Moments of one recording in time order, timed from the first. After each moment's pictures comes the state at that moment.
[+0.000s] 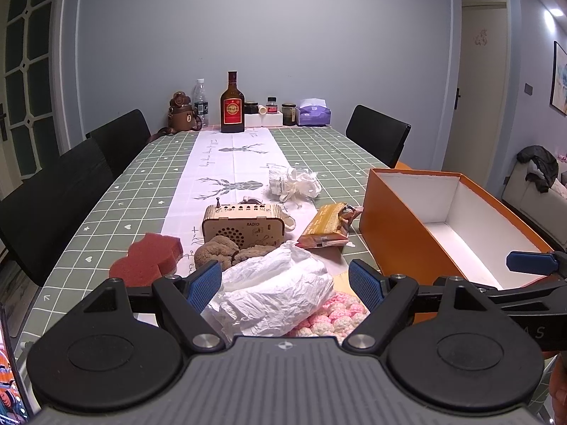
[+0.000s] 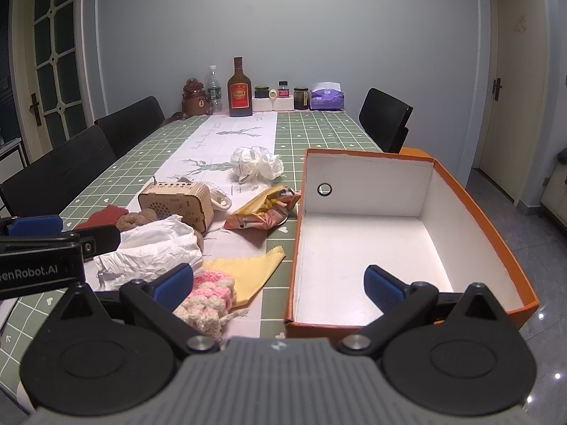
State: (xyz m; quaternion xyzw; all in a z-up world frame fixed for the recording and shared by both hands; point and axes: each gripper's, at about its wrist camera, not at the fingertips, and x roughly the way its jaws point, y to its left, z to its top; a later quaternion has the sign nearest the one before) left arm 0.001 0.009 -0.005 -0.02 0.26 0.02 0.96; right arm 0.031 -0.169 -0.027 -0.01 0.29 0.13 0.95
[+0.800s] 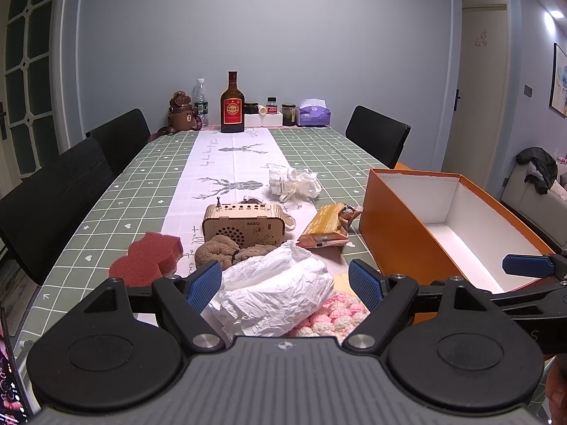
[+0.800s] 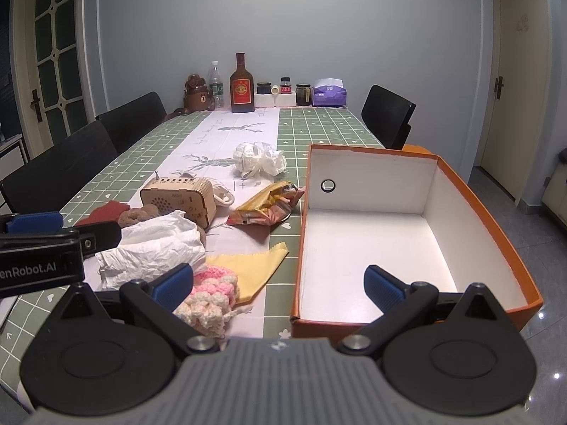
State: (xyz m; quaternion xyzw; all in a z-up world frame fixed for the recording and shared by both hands) left arm 0.001 0.011 -0.006 -0.02 0.26 0.02 0.96; right arm 0.034 -0.163 -0.030 -0.01 0.30 0.13 0.95
